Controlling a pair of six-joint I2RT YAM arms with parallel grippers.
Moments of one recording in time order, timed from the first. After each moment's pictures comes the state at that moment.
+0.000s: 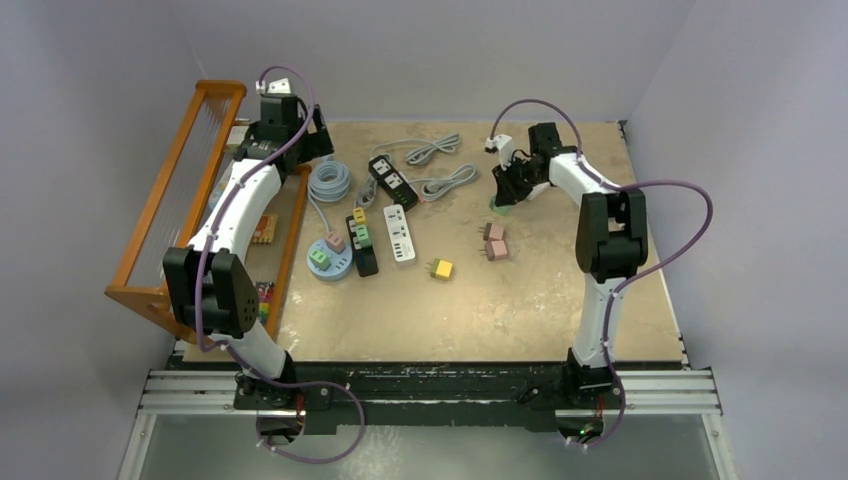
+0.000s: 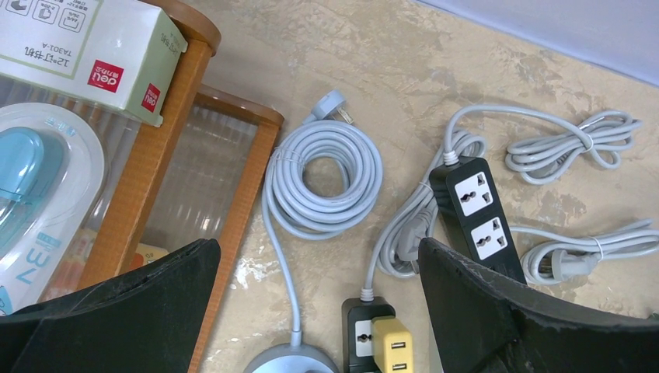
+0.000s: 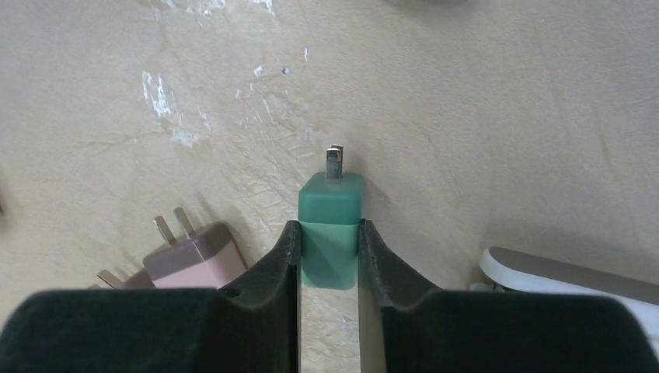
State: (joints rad) left arm -0.11 1.67 1.54 -0.49 -0.21 -0.34; right arm 0.11 2.10 1.61 -0.59 -0.49 -0.59
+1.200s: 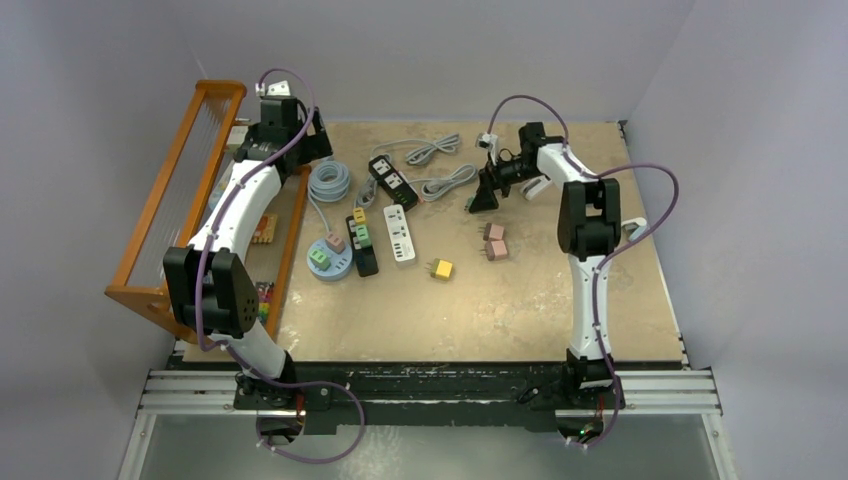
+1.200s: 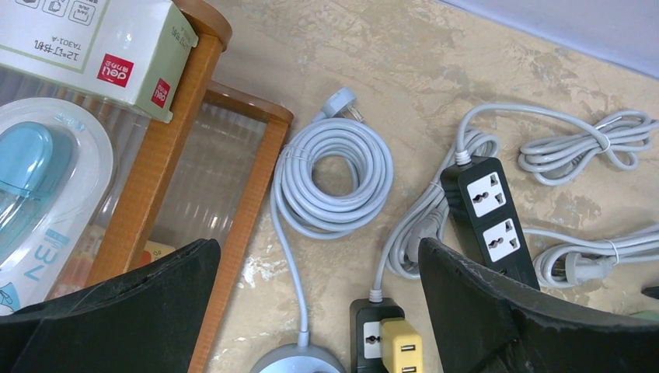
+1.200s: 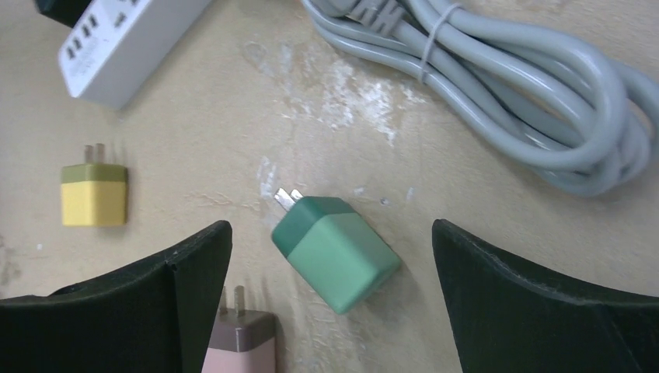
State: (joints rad) left arm -0.10 1.67 1.52 -0.48 -0.22 -0.33; right arm 0.10 2.46 2.03 -0.93 -1.01 -0.77
